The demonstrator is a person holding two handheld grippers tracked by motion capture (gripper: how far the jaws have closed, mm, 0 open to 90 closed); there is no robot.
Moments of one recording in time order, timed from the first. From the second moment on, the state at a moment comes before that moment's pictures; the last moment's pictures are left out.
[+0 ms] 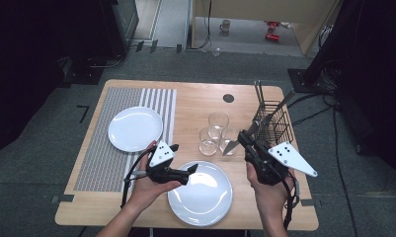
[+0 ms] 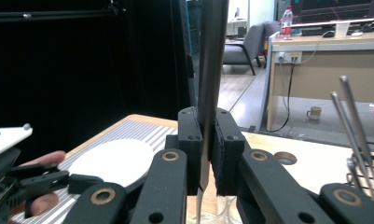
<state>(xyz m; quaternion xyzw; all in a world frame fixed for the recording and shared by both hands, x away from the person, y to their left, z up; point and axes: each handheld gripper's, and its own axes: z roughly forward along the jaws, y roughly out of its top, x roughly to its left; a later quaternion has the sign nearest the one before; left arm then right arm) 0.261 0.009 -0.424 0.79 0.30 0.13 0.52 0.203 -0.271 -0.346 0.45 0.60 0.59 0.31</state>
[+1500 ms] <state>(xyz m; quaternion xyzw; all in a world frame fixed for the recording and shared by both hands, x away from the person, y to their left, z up) 0.267 0.013 -0.427 0.77 0.23 0.04 0.59 0.213 -0.197 -0.363 0.36 0.66 0.62 0.22</state>
